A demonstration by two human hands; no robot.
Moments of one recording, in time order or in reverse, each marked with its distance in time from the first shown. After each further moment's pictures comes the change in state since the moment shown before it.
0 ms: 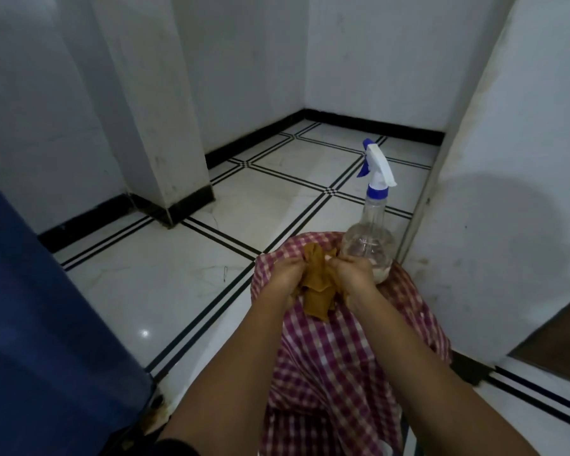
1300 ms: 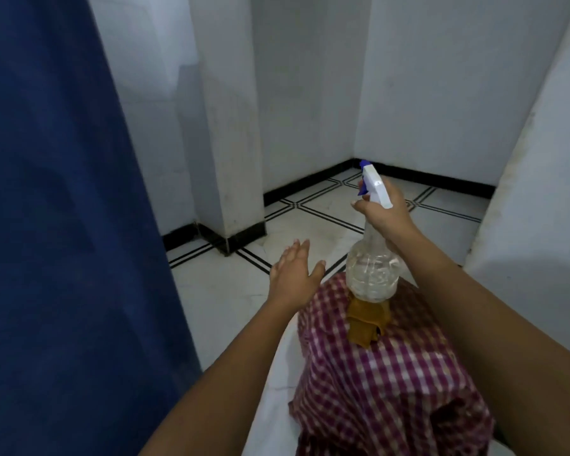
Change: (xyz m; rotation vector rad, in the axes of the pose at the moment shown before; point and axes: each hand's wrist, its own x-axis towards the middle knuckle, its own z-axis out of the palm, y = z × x) left_hand -0.089 0.050 -0.074 0.942 0.336 0.627; right_hand -0.055 -0.146 0.031 -0.248 -0.218 -0.788
